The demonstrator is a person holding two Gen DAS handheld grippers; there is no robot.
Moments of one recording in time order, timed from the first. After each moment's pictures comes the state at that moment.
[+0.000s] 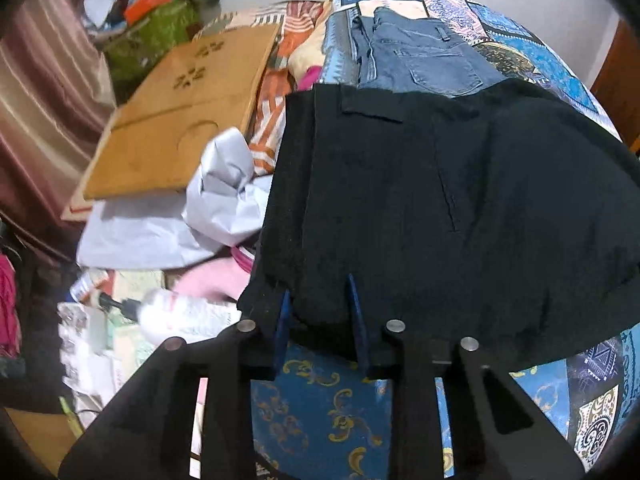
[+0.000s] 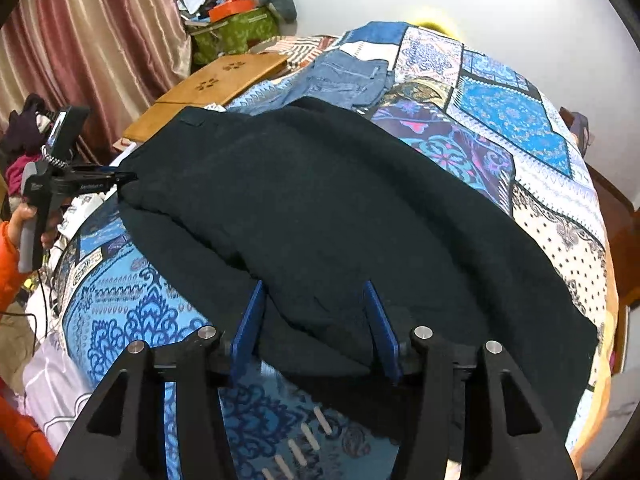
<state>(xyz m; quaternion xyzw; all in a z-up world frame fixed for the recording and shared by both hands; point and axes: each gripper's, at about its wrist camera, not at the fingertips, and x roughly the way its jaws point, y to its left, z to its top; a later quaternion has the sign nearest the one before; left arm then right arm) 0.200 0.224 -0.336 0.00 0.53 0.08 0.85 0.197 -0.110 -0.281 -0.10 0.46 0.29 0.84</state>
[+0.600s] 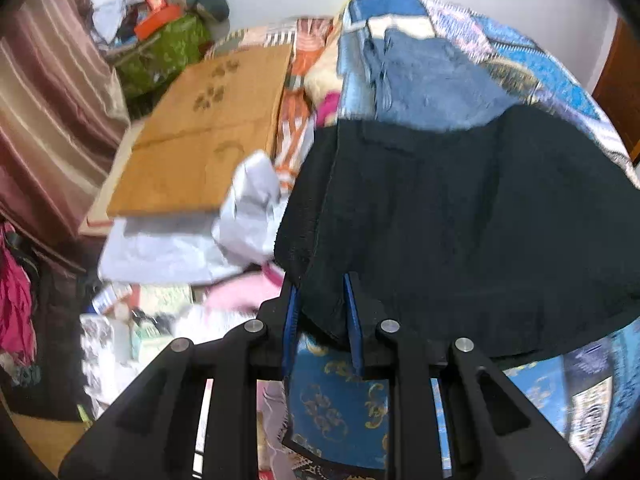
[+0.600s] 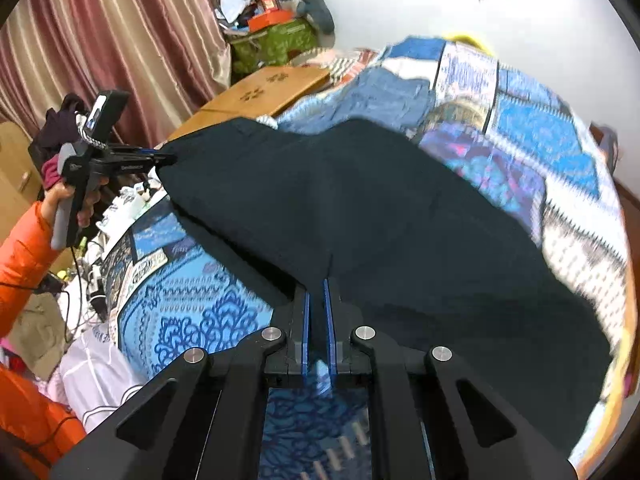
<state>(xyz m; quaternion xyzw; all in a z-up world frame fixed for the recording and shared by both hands) 0.198 0.242 -0.321 0.01 0.53 0.09 0.85 0.171 -0.099 -0.267 -0.07 0.45 0.35 0.82</state>
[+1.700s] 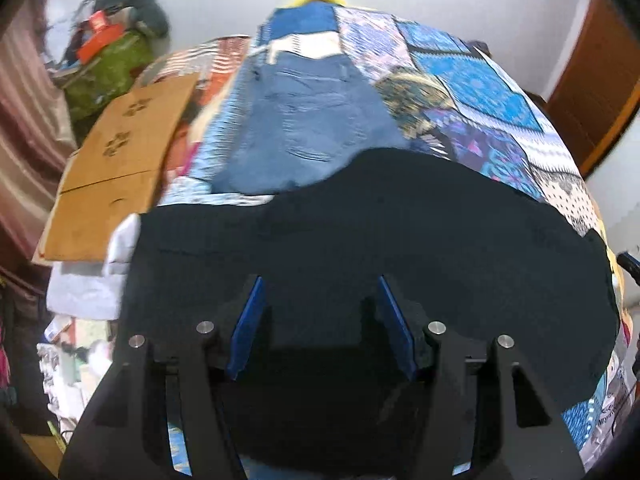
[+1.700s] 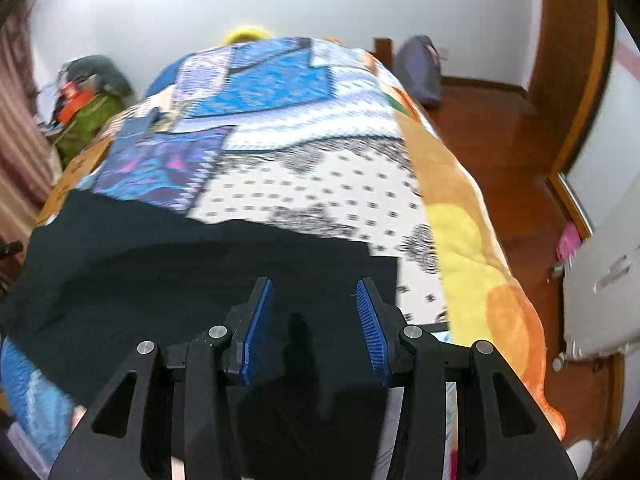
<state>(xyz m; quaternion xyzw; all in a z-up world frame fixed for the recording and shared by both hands) 0.275 0.088 -0.290 0.00 0.52 0.01 0.86 0.236 -0.359 -0.298 0.06 0.46 0.05 0.88</state>
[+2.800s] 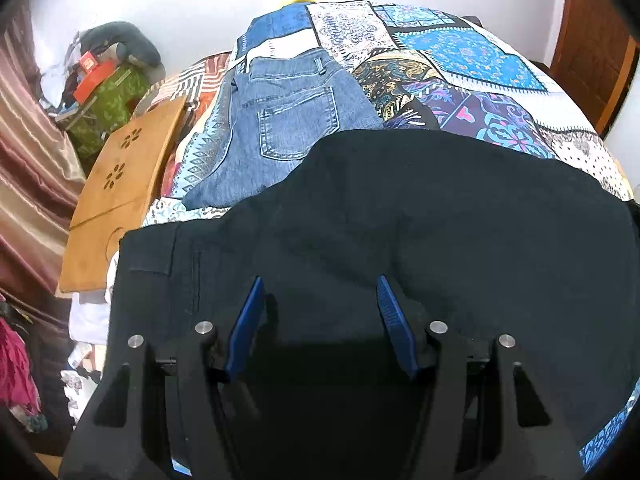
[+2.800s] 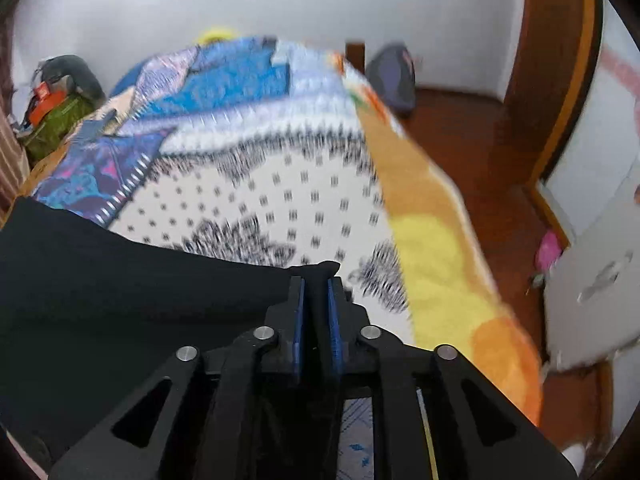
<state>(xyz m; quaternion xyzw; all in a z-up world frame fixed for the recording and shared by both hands) 0.282 0.042 -0.314 0.09 0.50 0.03 0.86 0.273 -0.373 -0.337 0.04 0.46 0.01 0.89</state>
